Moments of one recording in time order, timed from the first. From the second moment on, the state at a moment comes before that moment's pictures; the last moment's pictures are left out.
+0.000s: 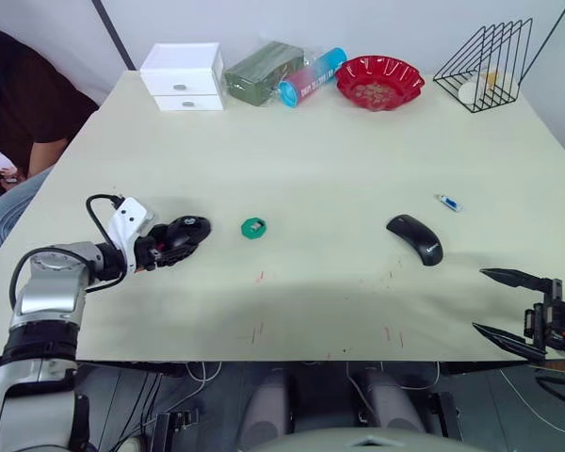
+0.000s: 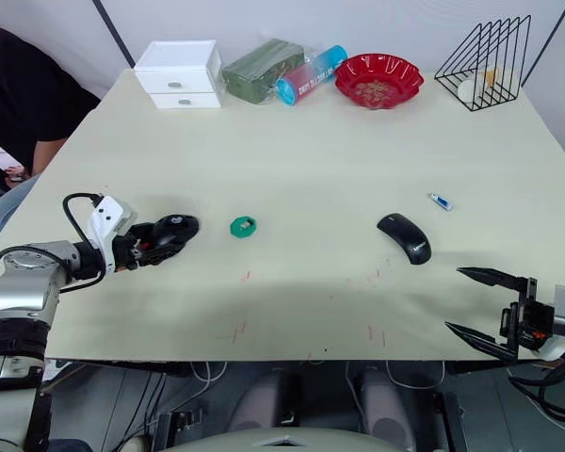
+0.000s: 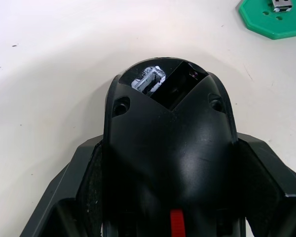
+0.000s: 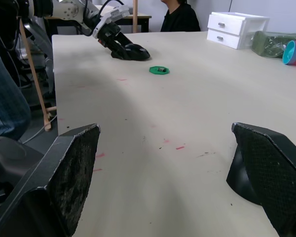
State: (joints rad) left arm -0.35 0.87 0.13 0.44 -0.21 0.24 -1.04; right arm 0.17 -0.64 -0.41 0.05 0.71 -0.19 1.56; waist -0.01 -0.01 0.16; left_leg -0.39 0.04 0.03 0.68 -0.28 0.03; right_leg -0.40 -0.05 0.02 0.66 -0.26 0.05
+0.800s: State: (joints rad) left arm -0.32 0.91 -0.02 -0.26 -0.38 0.51 -1.15; right arm 0.10 -0.65 -0.39 0.07 0.71 -0.17 1.61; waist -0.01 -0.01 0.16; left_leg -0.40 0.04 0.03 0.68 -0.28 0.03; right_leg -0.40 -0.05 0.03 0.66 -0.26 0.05
